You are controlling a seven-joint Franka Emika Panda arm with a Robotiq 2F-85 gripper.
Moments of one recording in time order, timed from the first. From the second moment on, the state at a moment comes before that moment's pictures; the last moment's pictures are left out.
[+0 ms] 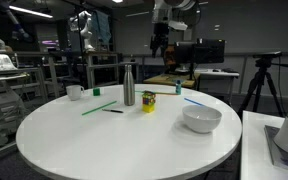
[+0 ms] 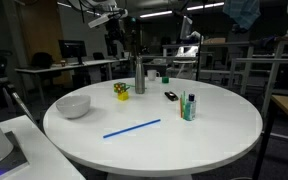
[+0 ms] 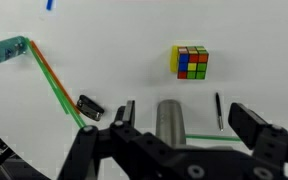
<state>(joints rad) -0.01 -0.07 0.01 -2.15 -0.10 2.25 0.01</state>
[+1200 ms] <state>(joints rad) 0.01 0.15 0.02 -2.13 0.04 2.30 0.04</state>
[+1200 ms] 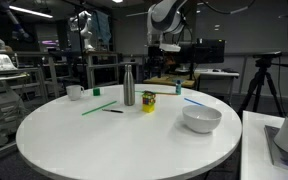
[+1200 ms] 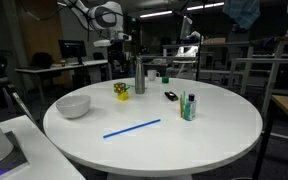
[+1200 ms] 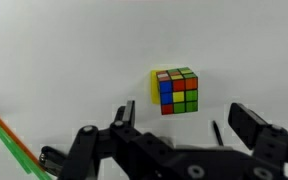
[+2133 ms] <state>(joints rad) 0.03 0.31 0.07 -2.11 0.08 2.30 -0.10</state>
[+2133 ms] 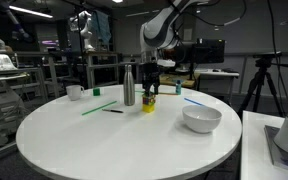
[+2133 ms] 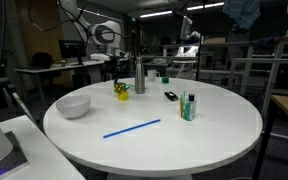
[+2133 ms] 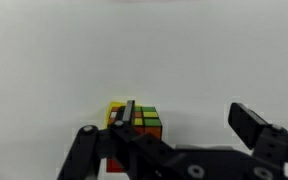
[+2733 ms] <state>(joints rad) 0.03 0.31 0.07 -2.08 0.03 2.30 -0.13</state>
